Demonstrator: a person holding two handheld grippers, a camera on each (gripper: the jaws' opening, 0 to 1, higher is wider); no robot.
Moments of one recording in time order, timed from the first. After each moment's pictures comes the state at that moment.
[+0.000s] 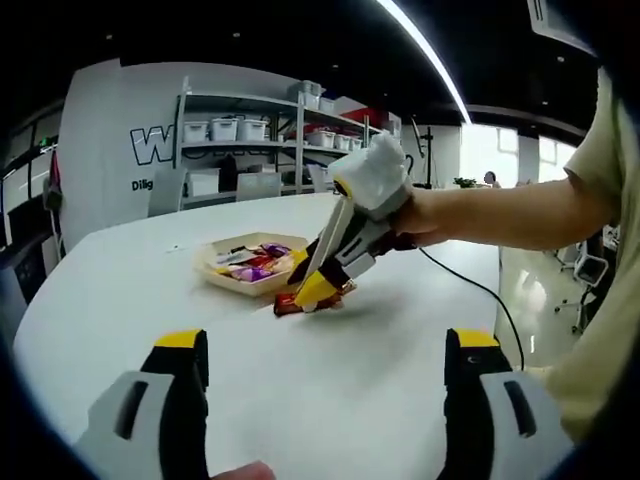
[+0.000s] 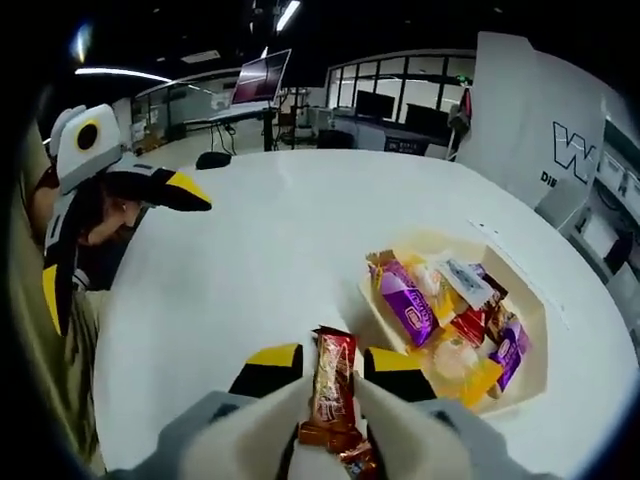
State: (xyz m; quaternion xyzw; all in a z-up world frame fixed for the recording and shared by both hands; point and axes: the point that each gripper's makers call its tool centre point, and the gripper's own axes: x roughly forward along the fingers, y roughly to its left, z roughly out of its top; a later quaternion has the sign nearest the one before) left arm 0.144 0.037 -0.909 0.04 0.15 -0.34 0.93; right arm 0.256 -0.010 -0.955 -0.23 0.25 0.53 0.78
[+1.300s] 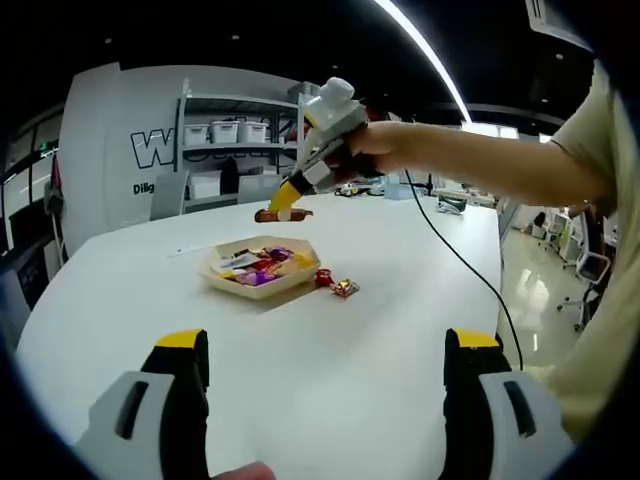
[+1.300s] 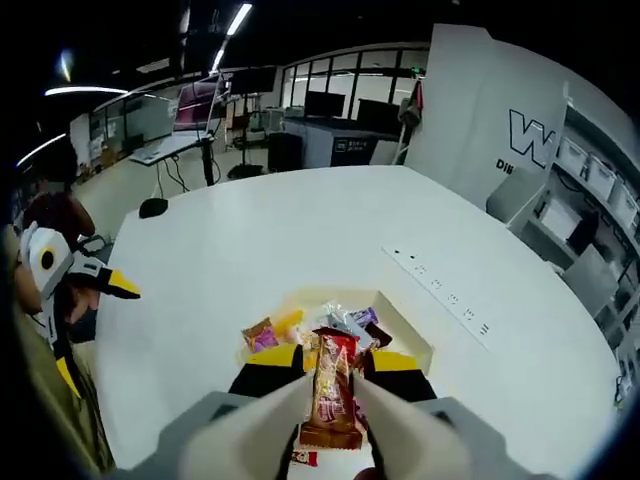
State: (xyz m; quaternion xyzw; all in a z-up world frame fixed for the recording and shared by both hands) left arm 0.146 0.041 -0.904 0.04 0.15 -0.34 0.93; right arm 0.365 -0.038 -0.856 -0.21 0.27 0.44 0.83
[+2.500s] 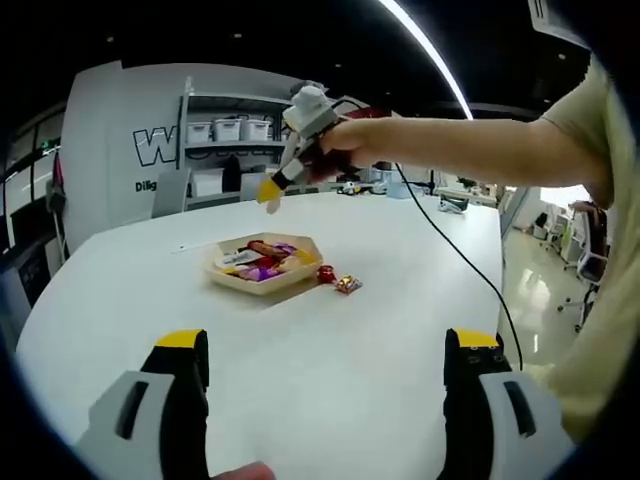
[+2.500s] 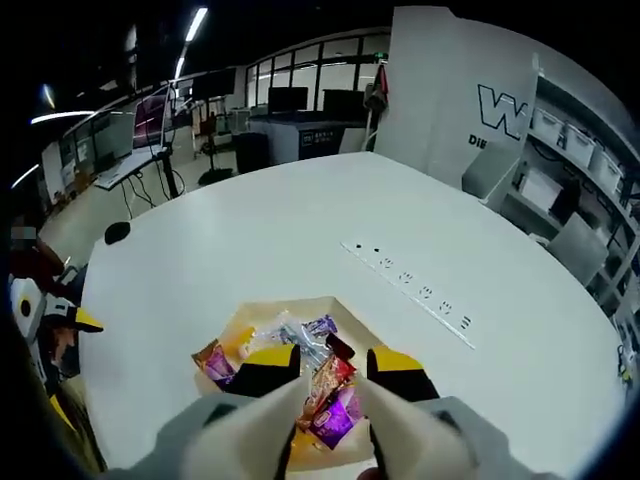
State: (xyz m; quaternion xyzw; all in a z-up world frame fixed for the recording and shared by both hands) left arm 0.144 0.044 -0.907 0.04 0.15 -0.34 0.93; right arm 0.411 -0.044 -0.866 -0.18 0.30 0.39 0.85
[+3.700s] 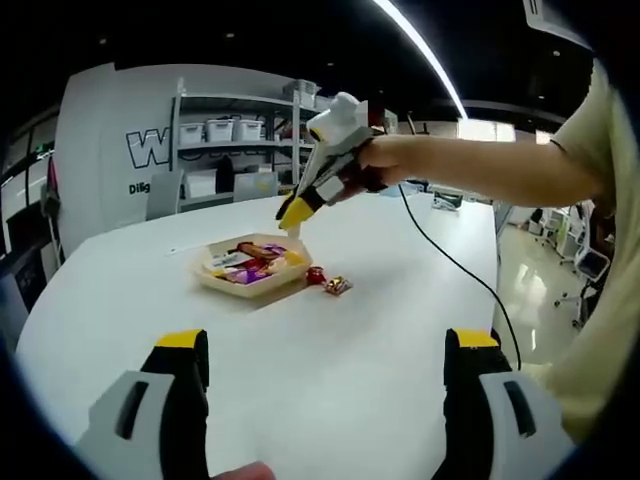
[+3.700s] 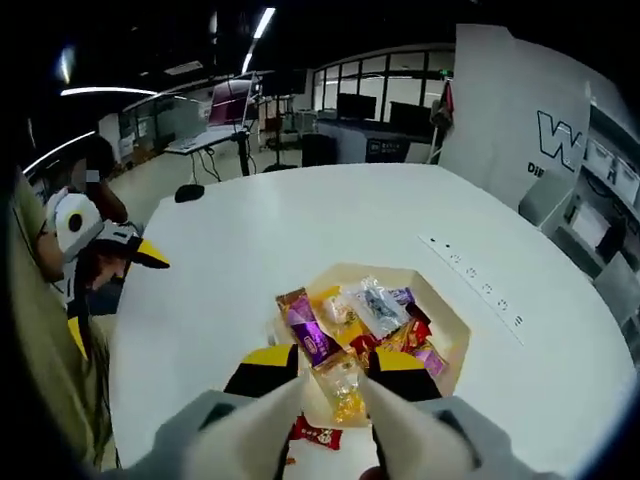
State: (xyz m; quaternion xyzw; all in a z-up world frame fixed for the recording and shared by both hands) left arm 0.141 0.031 -0.907 0.05 0.15 -0.35 0.92; right arm 0.316 -0.047 -0.891 -0.21 0.26 0.53 0.78
